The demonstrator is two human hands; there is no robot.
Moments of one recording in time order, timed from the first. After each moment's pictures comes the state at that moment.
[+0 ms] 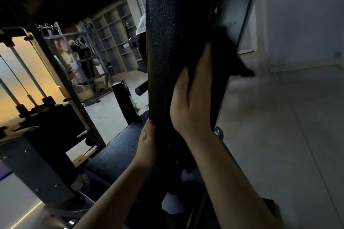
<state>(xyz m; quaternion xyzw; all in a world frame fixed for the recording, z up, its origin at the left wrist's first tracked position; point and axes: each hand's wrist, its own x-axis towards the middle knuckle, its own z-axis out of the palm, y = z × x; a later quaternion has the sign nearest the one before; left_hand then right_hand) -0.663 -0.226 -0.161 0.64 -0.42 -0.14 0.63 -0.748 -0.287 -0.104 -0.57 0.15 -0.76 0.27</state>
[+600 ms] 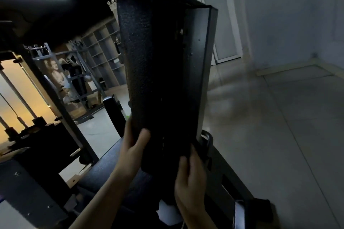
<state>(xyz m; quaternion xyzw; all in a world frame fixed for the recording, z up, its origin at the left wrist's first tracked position) -0.687 -0.205 -0.133 0.61 -0.52 -0.09 0.59 -0.760 -0.248 -0.237 -0.54 0.26 -0.69 0.41</state>
